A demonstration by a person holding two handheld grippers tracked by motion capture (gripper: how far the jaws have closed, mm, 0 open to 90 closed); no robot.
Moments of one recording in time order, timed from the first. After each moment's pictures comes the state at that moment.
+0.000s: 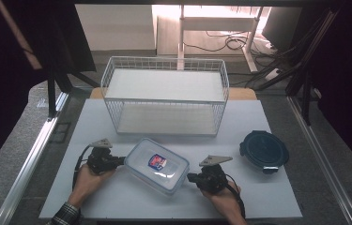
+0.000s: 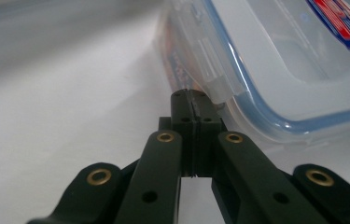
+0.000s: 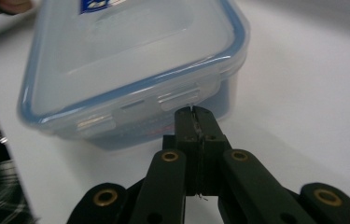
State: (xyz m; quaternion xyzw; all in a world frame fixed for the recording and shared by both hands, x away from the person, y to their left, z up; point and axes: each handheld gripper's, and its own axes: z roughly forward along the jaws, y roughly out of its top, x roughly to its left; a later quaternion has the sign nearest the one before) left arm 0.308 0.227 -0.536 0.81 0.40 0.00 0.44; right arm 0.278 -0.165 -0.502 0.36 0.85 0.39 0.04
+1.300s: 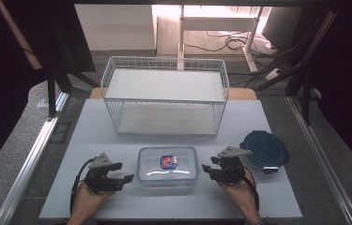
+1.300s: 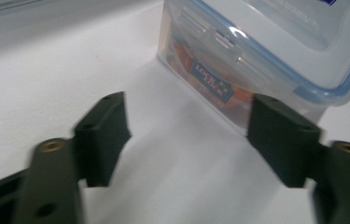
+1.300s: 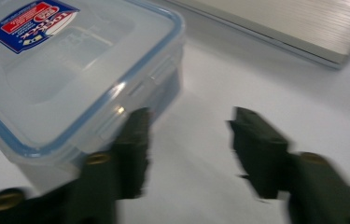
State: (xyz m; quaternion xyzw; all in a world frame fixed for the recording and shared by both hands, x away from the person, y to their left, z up) left arm 0.250 0.208 -0.528 0.80 0.42 0.09 0.42; right arm 0.300 -0.213 -0.491 0.38 0.83 0.39 0.14
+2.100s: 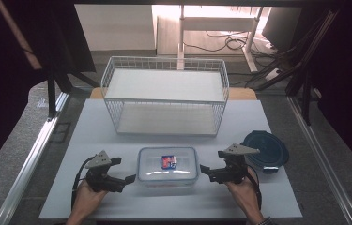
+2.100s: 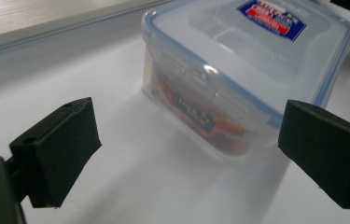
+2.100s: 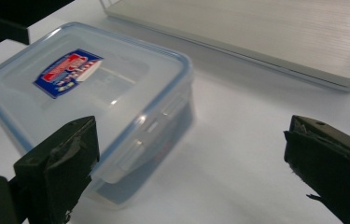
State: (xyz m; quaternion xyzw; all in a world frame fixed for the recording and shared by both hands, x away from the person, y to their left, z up) left arm 0.257 0.208 -0.519 0.78 0.38 0.09 0.48; right arm 0.304 -0.217 -0.483 0.38 0.80 0.45 0.11
